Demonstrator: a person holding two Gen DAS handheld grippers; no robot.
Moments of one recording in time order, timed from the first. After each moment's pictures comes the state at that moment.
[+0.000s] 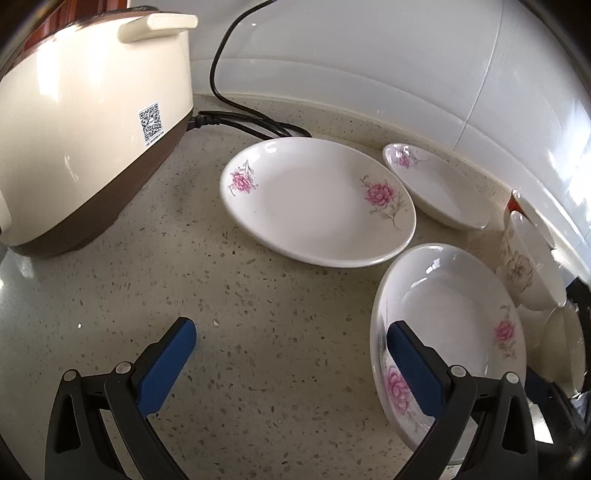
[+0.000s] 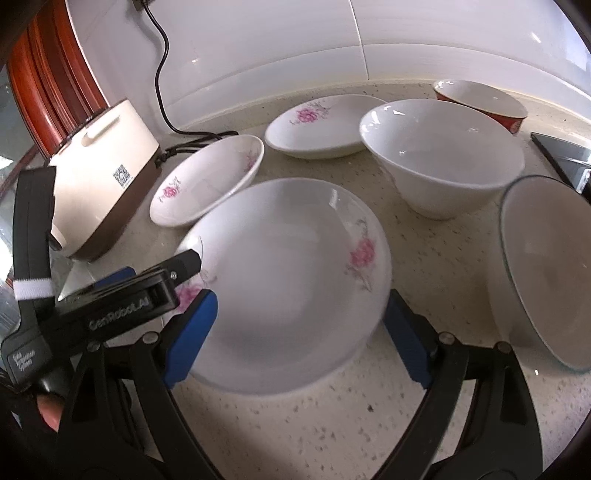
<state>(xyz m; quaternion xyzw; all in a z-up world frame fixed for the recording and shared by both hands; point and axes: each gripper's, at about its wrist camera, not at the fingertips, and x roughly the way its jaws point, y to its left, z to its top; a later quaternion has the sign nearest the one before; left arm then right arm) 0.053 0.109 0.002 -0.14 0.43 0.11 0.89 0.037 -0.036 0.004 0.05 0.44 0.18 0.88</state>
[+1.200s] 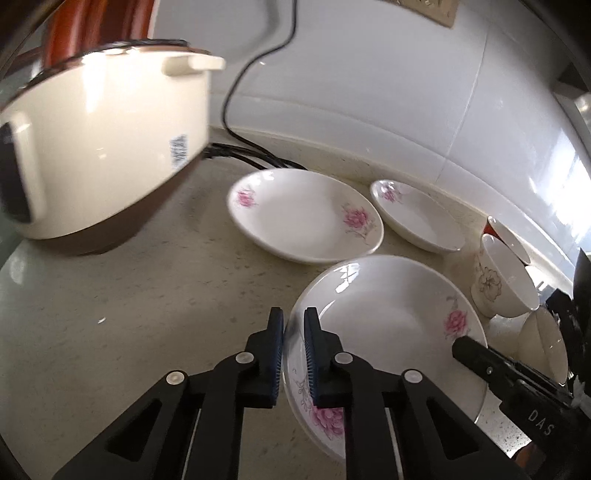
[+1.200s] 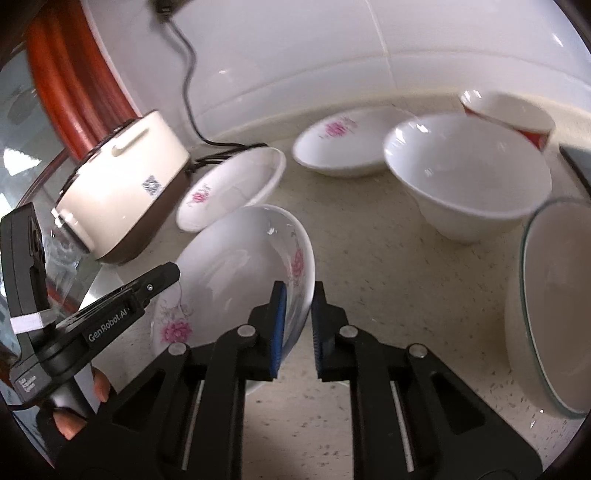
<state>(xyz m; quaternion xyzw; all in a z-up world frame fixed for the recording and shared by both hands) 0.008 0.104 0.015 -0.15 0.36 0.11 0.92 0.023 -0.057 0.015 0.07 0.40 0.26 0.88</state>
